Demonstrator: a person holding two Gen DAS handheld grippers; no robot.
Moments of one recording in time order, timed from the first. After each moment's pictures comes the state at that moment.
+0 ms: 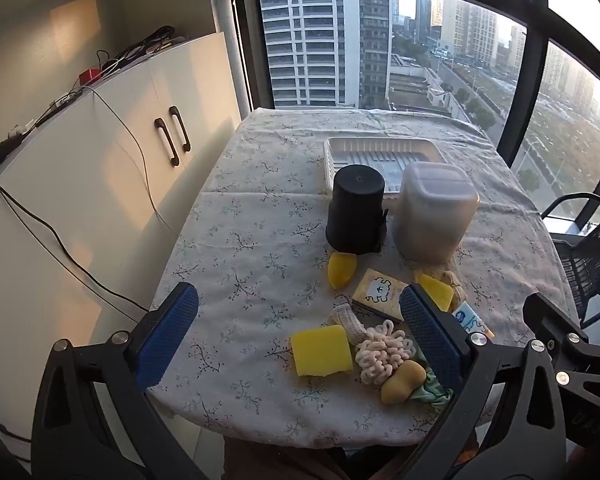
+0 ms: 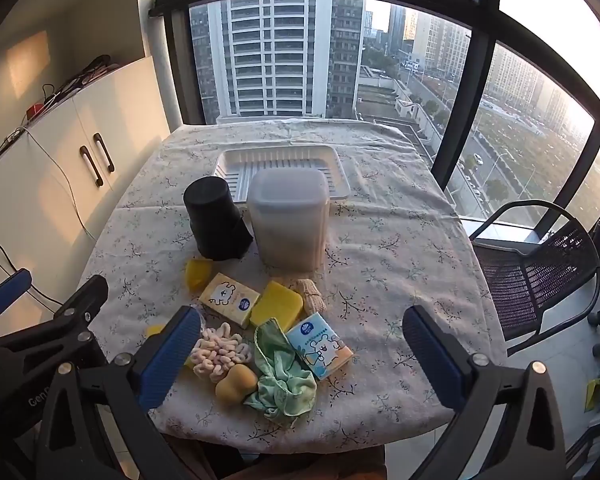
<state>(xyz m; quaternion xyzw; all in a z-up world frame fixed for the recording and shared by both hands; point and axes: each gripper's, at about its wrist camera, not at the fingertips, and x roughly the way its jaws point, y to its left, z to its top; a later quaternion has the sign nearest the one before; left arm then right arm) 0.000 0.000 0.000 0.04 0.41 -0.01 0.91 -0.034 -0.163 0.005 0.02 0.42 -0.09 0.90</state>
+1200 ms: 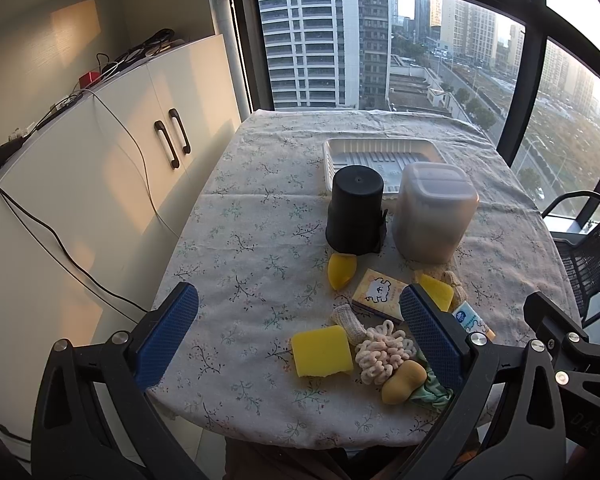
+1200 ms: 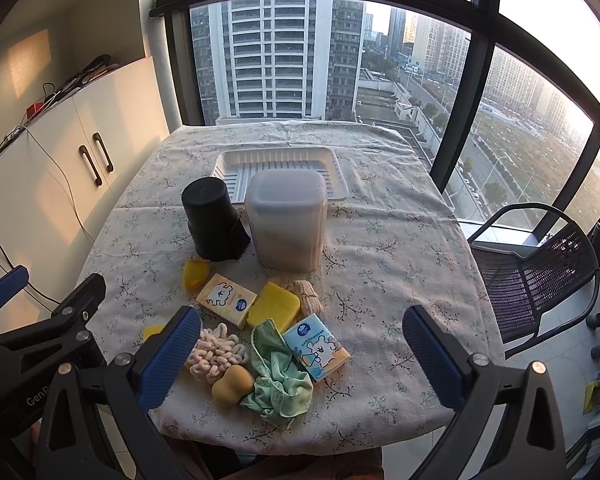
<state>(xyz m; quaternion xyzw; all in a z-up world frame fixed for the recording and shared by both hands) -0.001 -0.001 -0.003 0.05 0.40 -0.01 0.91 -0.035 -0.162 0.001 0.02 0.42 -0.09 0.90</state>
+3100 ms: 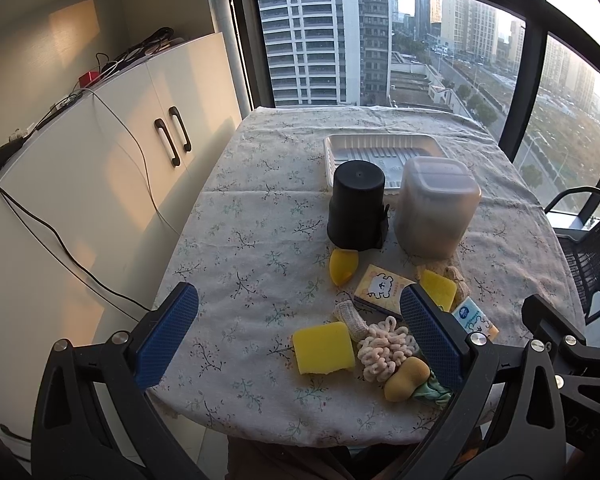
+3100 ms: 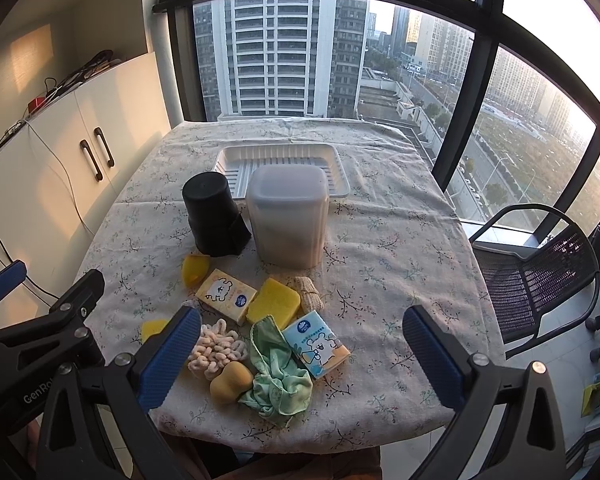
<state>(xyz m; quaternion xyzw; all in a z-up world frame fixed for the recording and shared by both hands) -0.001 0.000 -0.003 0.05 0.41 -0.01 0.91 -0.038 -0.164 -0.005 0.02 0.42 -0.08 0.90</state>
